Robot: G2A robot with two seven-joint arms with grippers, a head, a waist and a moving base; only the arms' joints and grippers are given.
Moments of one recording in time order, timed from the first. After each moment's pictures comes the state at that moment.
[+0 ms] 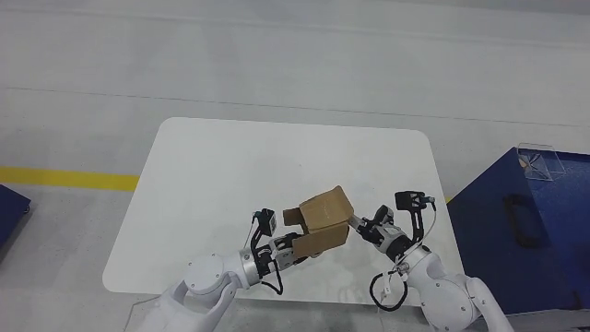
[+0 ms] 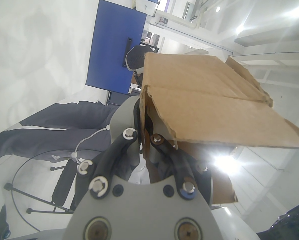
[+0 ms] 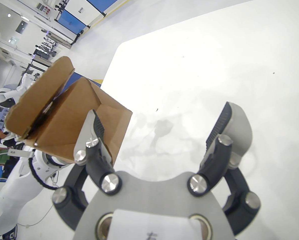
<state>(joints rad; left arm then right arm) 1.23 -1.27 -0.99 -1.53 -0.50 0.05 -0.69 -1.62 -1.16 1.45 -2.03 -0.62 0.04 0.48</state>
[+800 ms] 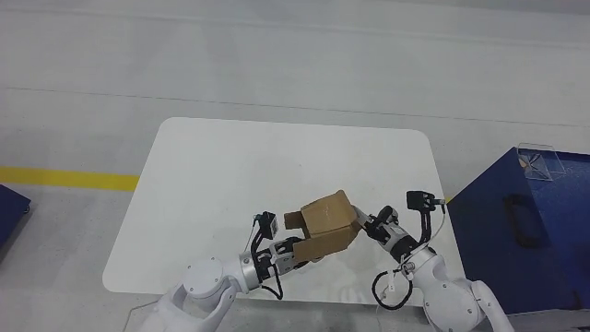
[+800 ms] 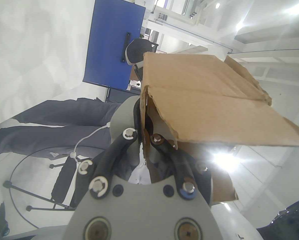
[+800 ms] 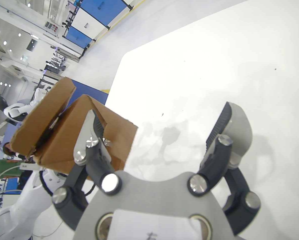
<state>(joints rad) 1.26 -1.26 -1.00 -1.56 -0.50 0.05 -0.72 -1.65 -1.16 1.49 -2.03 -0.51 0.06 0.42</state>
